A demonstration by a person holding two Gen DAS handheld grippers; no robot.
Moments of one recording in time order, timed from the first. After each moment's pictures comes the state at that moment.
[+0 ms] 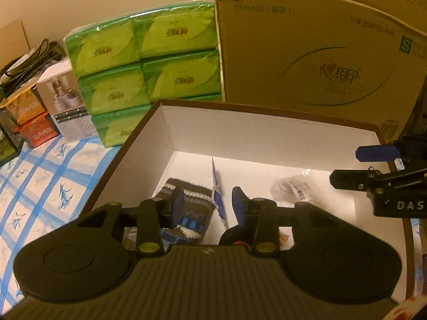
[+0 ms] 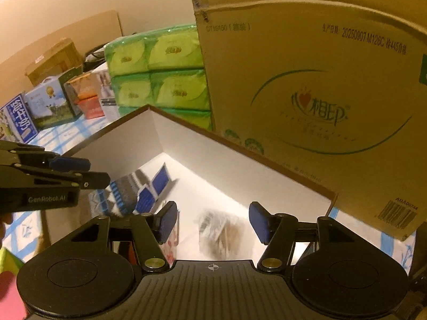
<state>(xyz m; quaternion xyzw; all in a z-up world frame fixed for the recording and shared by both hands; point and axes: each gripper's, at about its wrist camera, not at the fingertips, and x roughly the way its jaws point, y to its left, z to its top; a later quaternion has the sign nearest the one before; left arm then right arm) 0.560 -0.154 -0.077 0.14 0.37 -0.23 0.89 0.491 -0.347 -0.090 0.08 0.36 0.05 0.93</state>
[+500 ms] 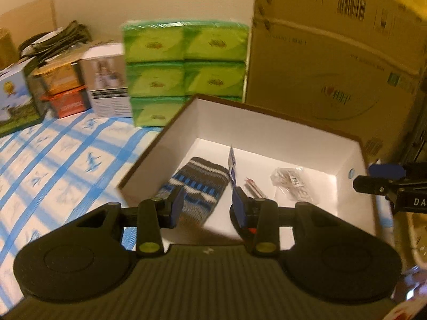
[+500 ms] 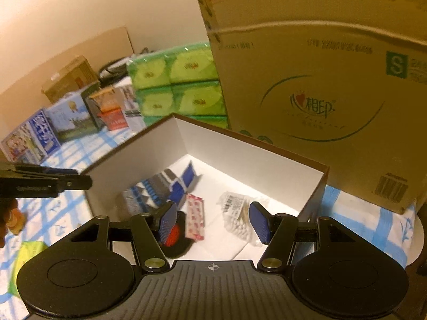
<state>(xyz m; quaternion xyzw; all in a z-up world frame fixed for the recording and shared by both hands) 0.497 -0.071 -0.033 0.06 0.37 -0.20 0.91 0.422 -0.339 -0.060 0.12 0.33 0.07 0.93</state>
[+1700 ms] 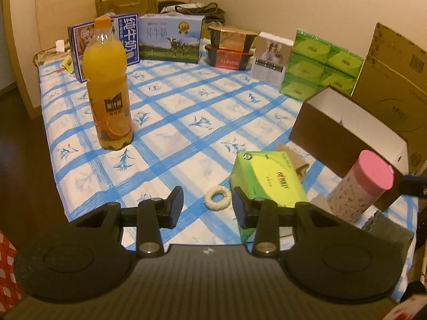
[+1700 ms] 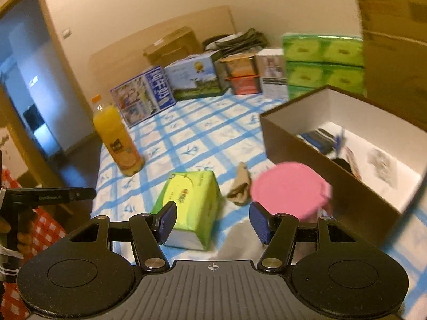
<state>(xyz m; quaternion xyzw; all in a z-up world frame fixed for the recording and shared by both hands) 0.274 0.191 -0.023 -0.05 0.38 0.00 0.92 0.292 -0.140 -0.023 0.09 0.34 0.26 0.90</state>
